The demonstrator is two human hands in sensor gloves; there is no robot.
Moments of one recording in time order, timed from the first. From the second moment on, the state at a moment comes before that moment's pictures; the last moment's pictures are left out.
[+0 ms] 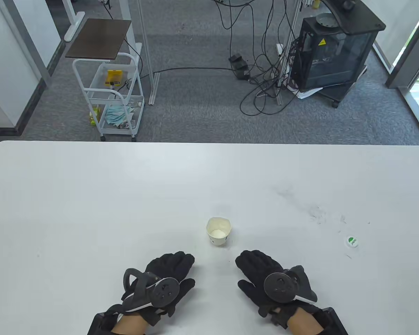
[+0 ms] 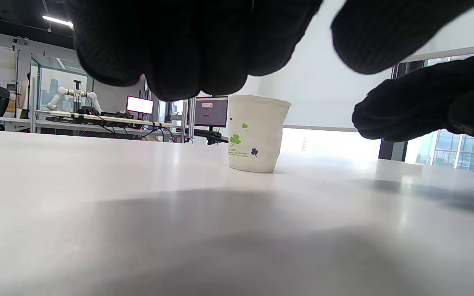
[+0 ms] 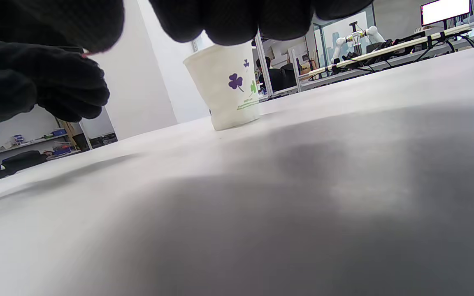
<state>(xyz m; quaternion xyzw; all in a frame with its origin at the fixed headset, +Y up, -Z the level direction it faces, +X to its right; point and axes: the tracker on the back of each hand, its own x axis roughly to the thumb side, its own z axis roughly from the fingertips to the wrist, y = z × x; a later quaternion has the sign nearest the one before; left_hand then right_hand) -0.158 -0.762 -0.239 0.05 -0.25 0.05 0.97 0.150 -0.777 -0.251 0.30 -0.02 0.93 0.19</state>
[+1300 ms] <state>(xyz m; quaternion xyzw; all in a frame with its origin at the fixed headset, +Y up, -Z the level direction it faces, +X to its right) -0.168 -0.764 -0.243 0.04 -0.21 0.04 0.97 0.443 -0.817 -0.310 -0.23 0.13 0.93 0.26</state>
